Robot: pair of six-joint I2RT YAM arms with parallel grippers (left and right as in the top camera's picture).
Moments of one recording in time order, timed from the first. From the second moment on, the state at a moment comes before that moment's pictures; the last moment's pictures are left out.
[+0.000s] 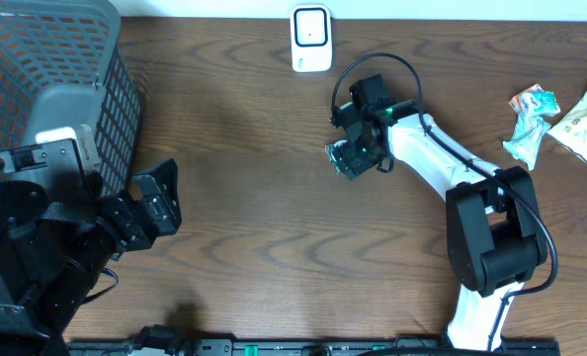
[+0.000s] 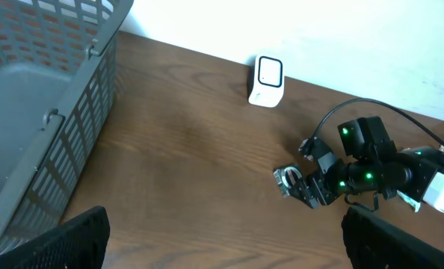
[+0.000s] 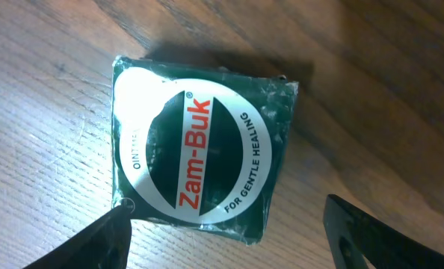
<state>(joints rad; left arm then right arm) -0.14 0.94 1.70 -1.32 0.04 -0.36 0.37 2.01 1.40 -0.72 -0.07 -0.21</state>
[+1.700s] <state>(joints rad) -0.14 0.94 1.70 -1.32 0.04 -0.36 0.45 2.04 1.40 -0.71 -0.01 0.62</state>
